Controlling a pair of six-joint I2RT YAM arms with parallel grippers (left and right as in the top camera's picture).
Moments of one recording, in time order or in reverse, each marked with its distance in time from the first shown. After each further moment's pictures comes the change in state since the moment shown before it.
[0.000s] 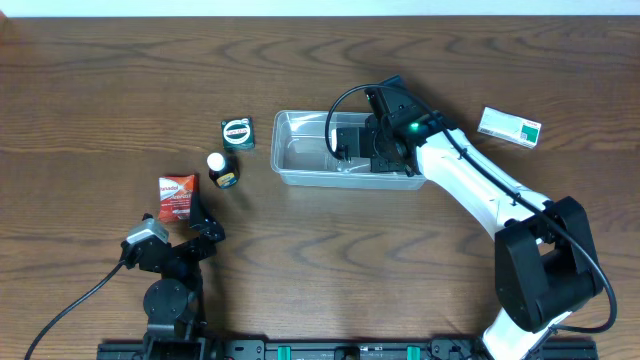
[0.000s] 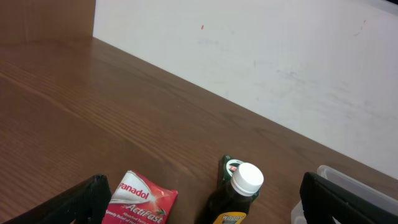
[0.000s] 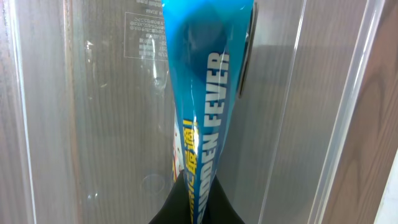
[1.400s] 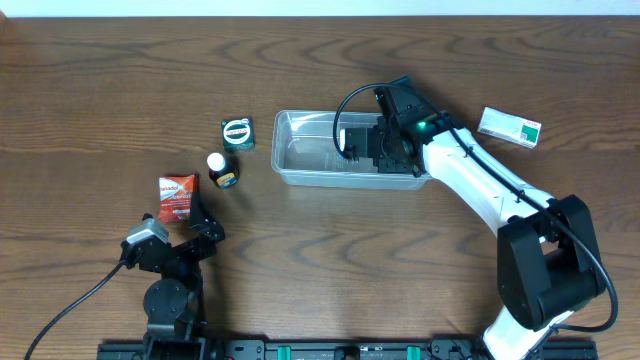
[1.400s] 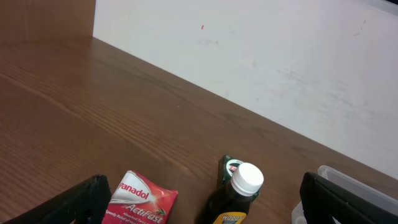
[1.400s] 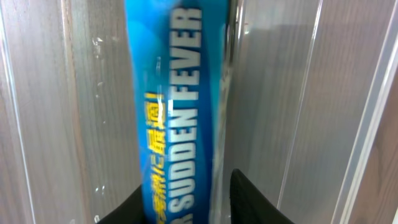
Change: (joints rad) left arm 0.000 0.000 0.000 0.000 0.000 0.000; right arm -0.033 0.000 -0.019 -0.013 -0.002 0.005
